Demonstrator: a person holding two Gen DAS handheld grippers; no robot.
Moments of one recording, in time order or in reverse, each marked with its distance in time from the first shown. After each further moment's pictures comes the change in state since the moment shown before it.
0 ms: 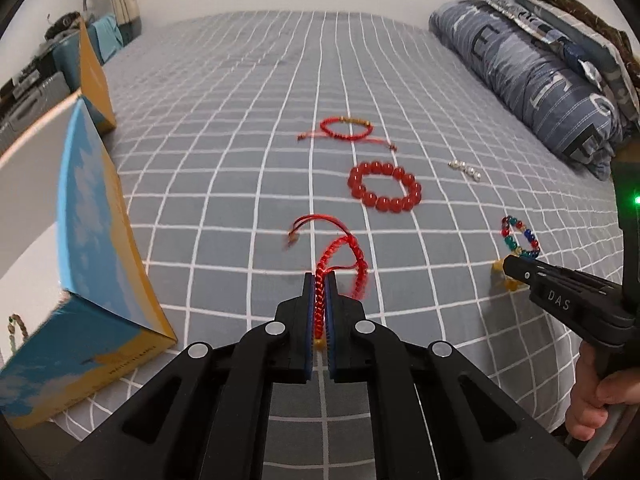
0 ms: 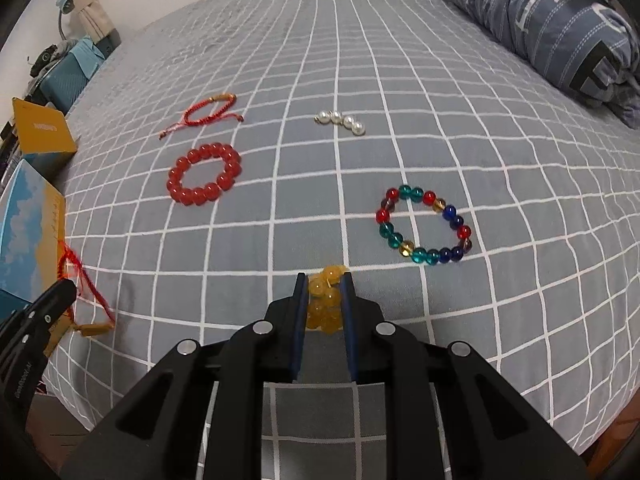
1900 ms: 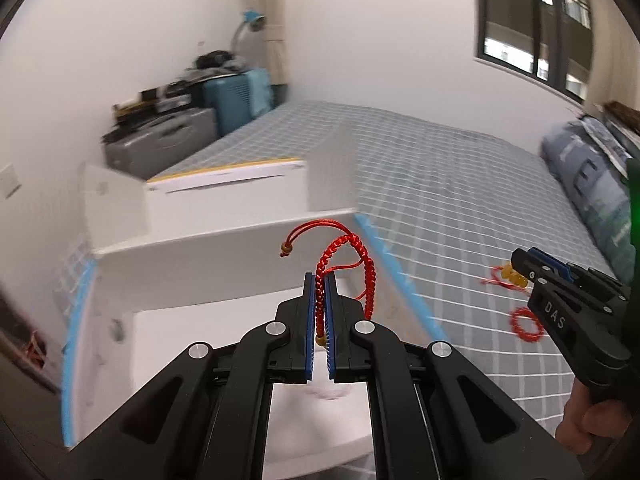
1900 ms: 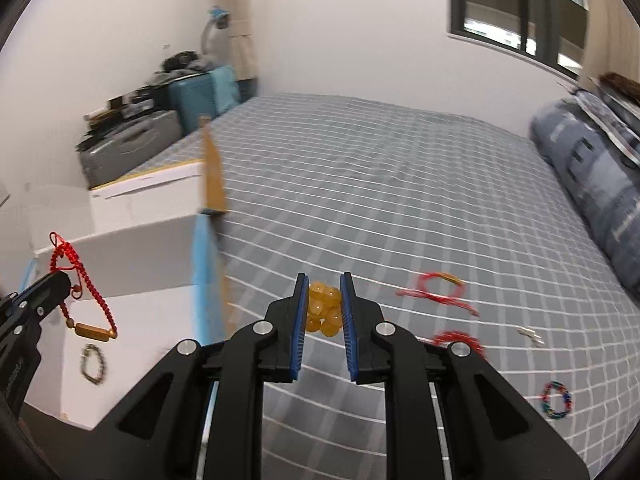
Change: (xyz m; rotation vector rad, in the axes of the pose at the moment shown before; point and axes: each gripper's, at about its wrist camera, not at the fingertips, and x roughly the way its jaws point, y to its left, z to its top) left arm -0.139 0.193 0.014 -0.269 -0.315 0.328; right arm -0.088 0.264 0.047 -0.363 -0.396 0.186
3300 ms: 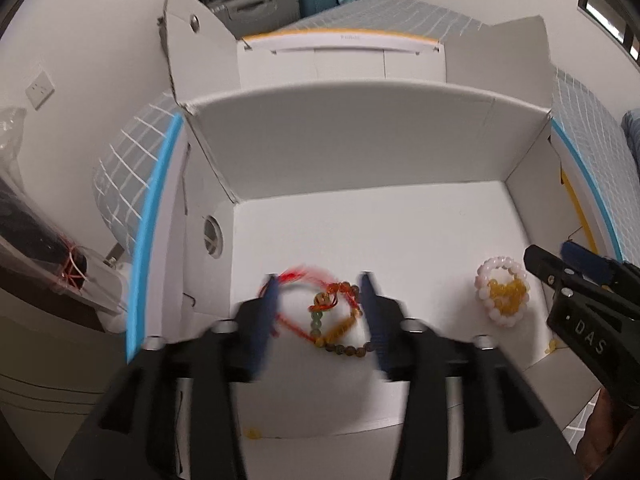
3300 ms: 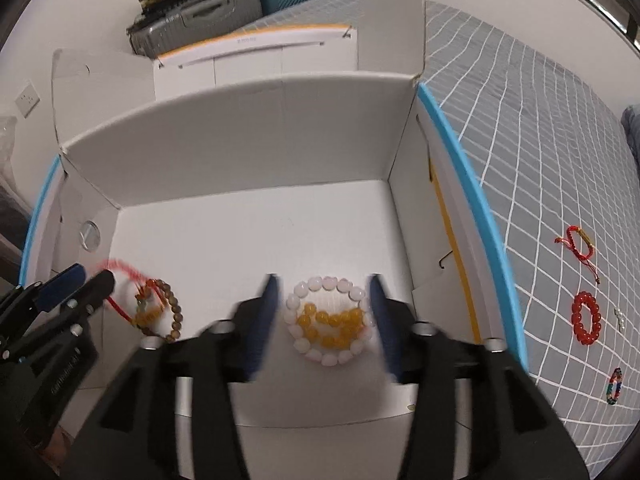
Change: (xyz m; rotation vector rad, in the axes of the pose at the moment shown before) left arm 0.064 0.129 -0.038 -0.089 0.383 0.173; right arm 0.075 0.154 -0.029 -0.158 0.385 0.157
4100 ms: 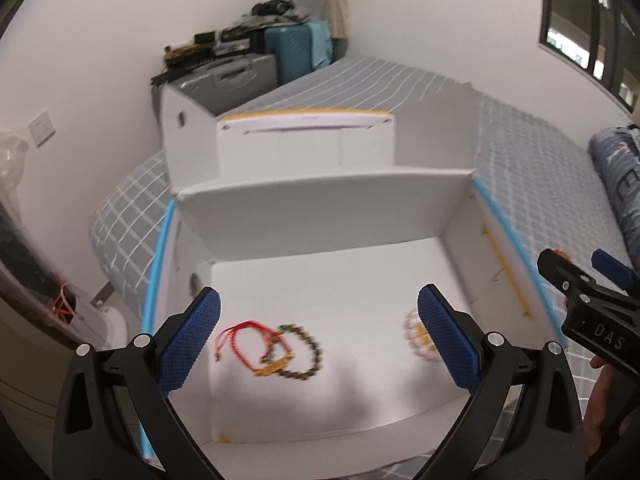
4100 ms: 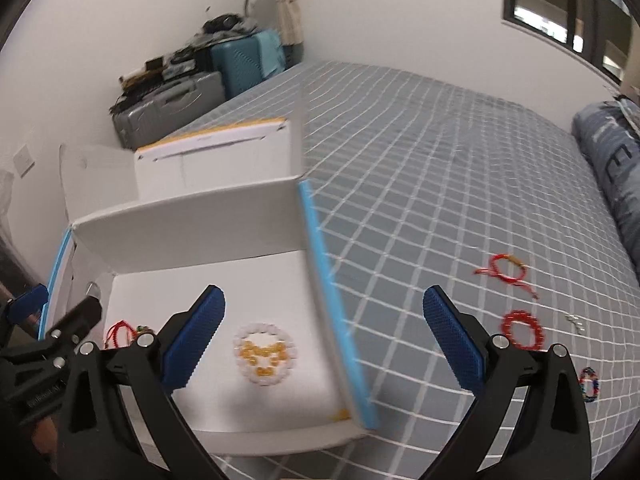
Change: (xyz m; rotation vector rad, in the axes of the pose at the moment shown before) left arm -0.071 -0.039 0.002 0.018 -0.227 -0.096; right arm -0.085 -0.071 -0.010 0.102 -0.263 -0.079
